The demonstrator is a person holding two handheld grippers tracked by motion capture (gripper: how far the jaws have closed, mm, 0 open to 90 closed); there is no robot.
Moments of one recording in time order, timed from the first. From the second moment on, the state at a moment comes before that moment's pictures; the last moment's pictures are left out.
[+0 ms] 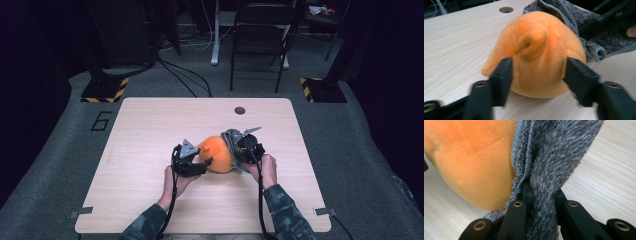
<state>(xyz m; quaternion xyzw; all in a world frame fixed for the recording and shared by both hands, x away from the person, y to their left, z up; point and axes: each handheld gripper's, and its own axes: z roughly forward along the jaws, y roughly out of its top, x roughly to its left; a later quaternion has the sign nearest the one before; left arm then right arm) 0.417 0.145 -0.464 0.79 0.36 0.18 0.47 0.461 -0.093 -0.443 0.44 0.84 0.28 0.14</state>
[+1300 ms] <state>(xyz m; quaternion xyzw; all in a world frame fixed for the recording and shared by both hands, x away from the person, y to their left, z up) 0.412 0.129 -0.460 0.77 0.41 0.17 0.46 0.440 -0.068 -0.411 0.40 0.84 0.31 0.17</state>
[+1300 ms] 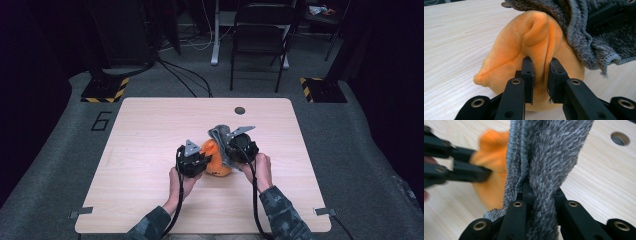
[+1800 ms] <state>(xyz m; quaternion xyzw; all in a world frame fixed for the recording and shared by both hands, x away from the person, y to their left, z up) 0.415 0.133 -0.463 0.76 0.42 0.18 0.46 0.464 -0.102 -0.468 0.48 0.84 0.24 0.14</state>
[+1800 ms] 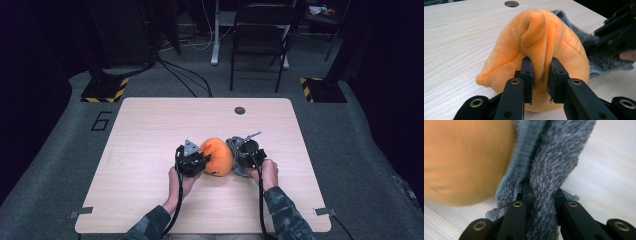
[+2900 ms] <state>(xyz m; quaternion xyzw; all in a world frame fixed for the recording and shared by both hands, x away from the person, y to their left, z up) 0.433 0.156 -0.457 0.78 0.39 0.14 0.46 0.446 -0.072 -0.435 0.42 0.83 0.32 0.15</state>
